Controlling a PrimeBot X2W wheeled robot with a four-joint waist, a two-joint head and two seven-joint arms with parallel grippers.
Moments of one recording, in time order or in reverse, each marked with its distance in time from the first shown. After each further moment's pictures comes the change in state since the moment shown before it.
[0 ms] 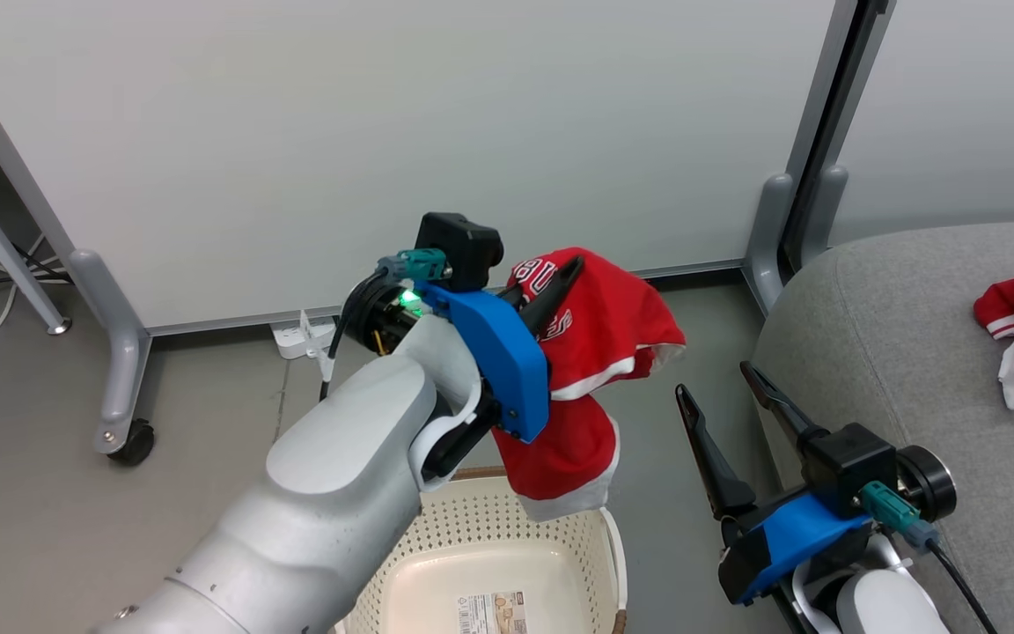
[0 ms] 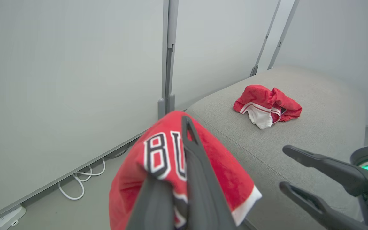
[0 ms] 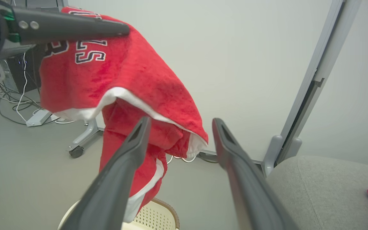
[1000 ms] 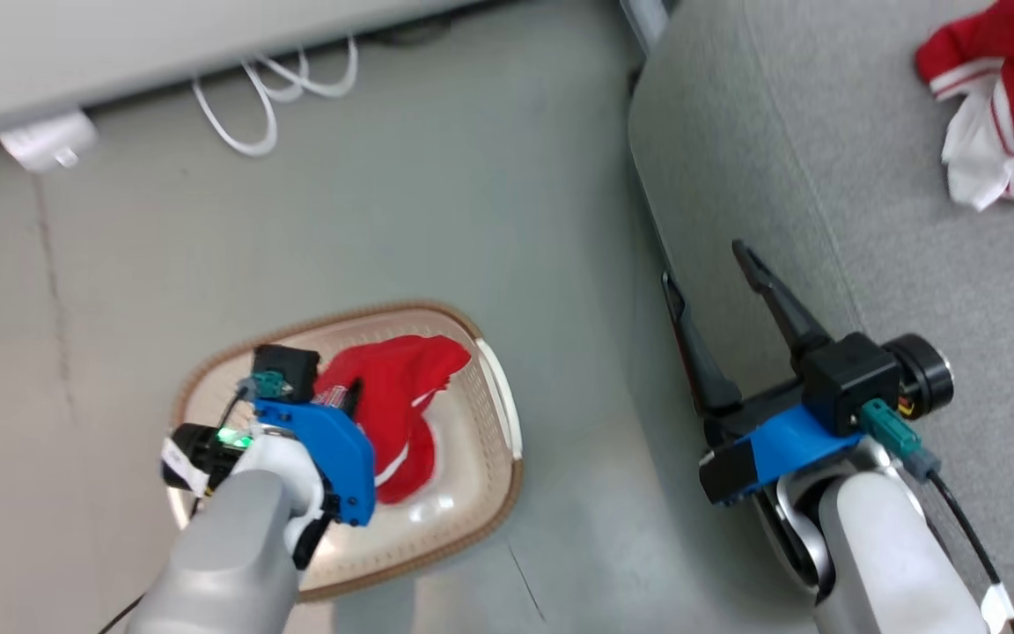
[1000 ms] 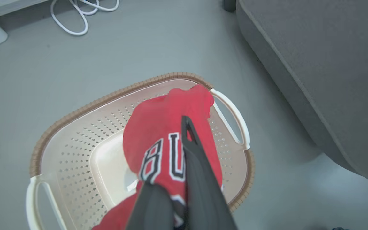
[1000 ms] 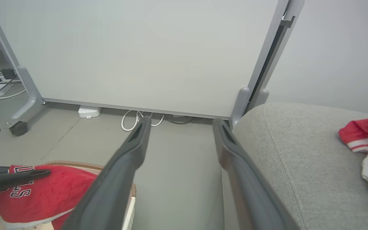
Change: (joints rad) left arm 0.121 0.003 0.391 0.509 0.403 -0.029 -0.112; right arm -0.211 0.022 0.007 0.046 -0.046 0.000 -0.094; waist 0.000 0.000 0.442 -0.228
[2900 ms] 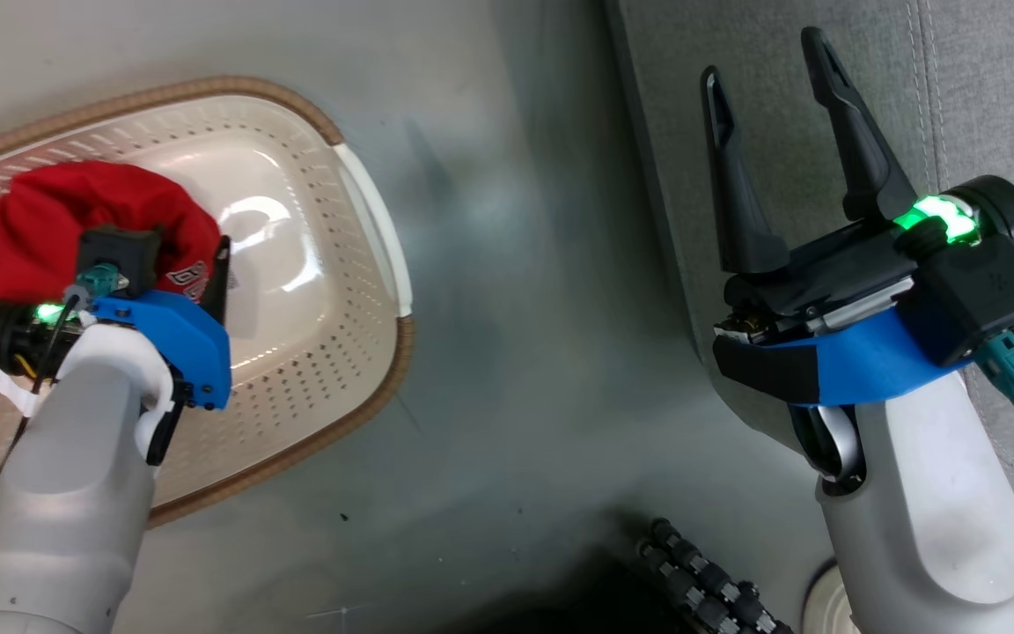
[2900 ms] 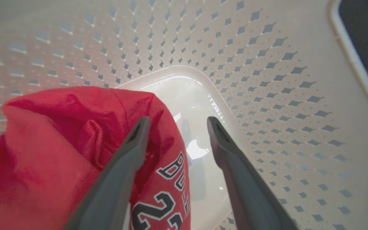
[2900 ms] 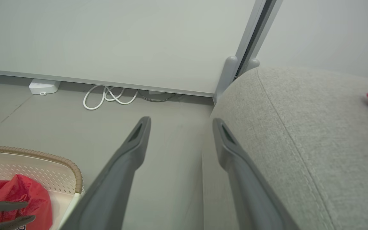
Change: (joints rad) left arm -0.090 0.196 0.103 -0.180 0.147 0.023 -0.073; right arm -0.171 0.023 -0.026 -0.185 0.029 0.000 -0.085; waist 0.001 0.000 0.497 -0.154
